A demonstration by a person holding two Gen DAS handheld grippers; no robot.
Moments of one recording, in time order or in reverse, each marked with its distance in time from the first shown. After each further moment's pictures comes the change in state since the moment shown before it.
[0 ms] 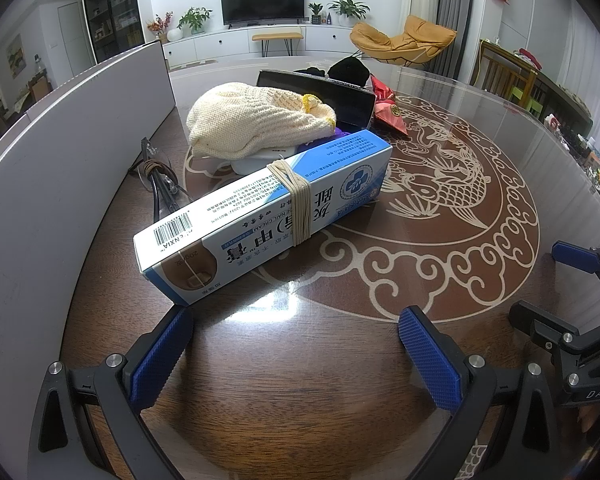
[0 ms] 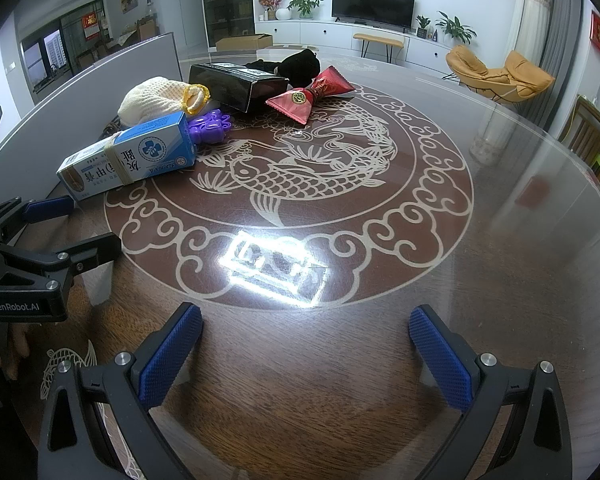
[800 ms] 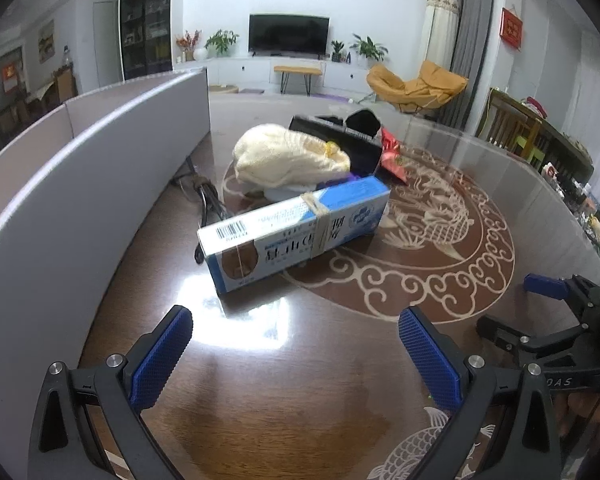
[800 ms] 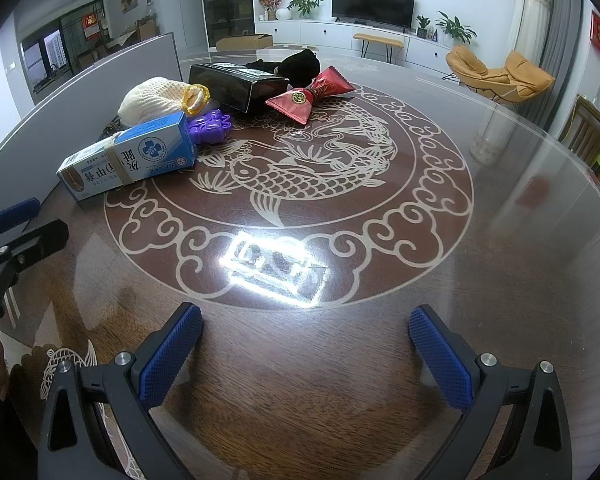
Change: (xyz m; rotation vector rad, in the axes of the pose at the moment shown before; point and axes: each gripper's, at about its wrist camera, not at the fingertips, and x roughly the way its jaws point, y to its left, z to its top) left arm -0.041 0.010 -0.011 -0.107 -0.155 -0.011; right arm -0.001 0.001 0.000 -0.002 0.000 0.001
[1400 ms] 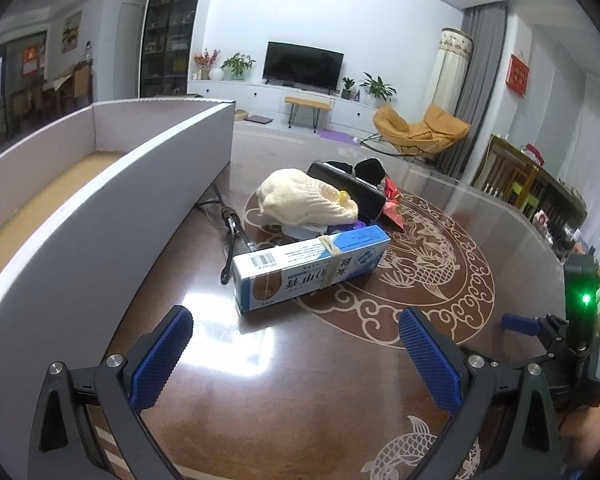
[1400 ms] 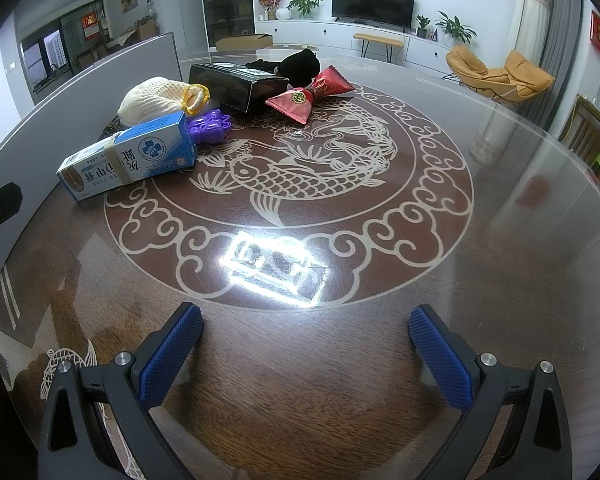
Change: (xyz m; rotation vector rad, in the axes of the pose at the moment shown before) left arm -0.030 0.026 -0.001 -0.121 -0.104 -0.038; right arm 0.000 -0.001 0.000 -0.001 0.000 0.001
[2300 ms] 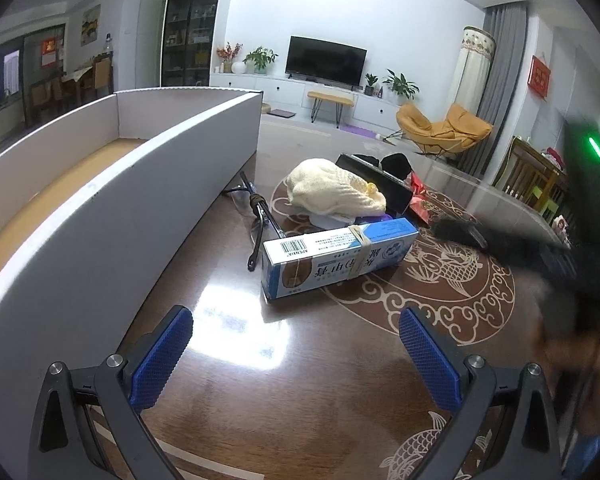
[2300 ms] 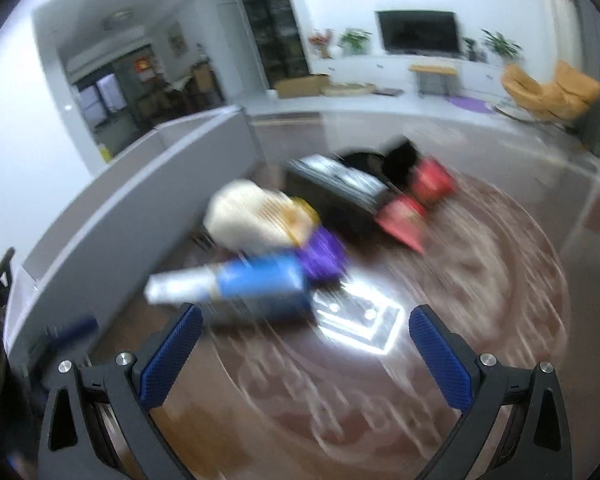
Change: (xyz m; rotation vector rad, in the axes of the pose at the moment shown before) left arm 0.003 0.005 -0.005 -0.027 0.009 0.080; right arm -0.005 0.049 0.091 -0.011 -0.157 0.314
